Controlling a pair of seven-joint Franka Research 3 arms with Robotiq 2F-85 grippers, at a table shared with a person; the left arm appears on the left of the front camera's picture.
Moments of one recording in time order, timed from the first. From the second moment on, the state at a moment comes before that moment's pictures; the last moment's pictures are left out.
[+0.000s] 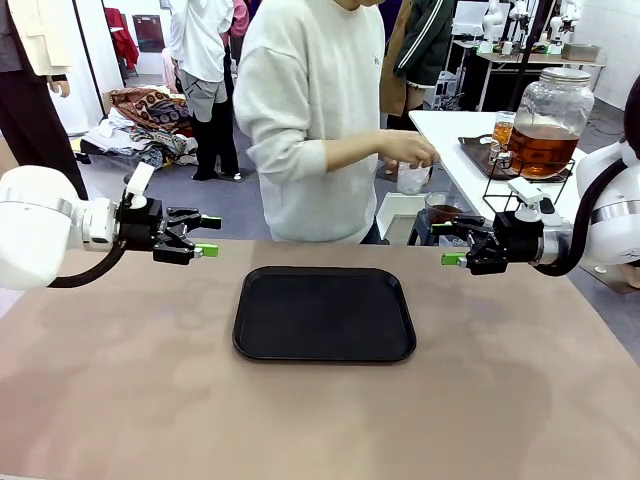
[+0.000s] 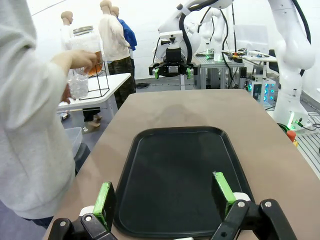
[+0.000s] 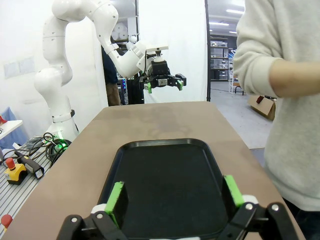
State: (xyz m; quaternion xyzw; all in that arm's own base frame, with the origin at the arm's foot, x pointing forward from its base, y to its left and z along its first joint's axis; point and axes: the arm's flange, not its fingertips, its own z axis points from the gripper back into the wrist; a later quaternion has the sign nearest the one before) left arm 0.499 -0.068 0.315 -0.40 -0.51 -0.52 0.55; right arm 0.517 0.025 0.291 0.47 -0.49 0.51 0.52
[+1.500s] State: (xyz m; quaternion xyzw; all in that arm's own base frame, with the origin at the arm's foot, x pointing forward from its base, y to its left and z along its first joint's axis) left arm 0.499 -0.068 0.315 -0.40 -0.51 -0.52 0.55; right arm 0.517 0.025 0.291 0.47 -0.49 0.51 0.52
